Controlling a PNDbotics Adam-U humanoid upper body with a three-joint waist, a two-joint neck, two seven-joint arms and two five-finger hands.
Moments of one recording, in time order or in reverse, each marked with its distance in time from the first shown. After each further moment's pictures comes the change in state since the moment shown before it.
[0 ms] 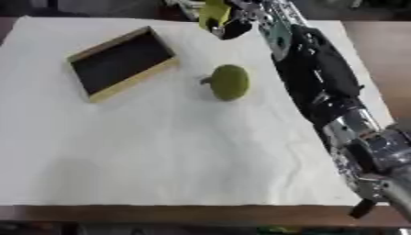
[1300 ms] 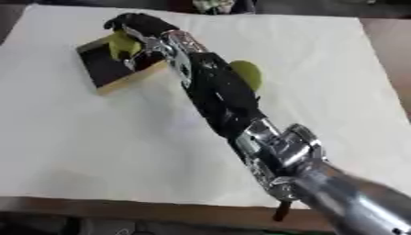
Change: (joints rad) left arm -0.043 -0.018 -0.038 -0.007 0.021 -0.006 -0.039; right arm 0.015 0.241 -0.005 0.066 0.178 0.036 -0.108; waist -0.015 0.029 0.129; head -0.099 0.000
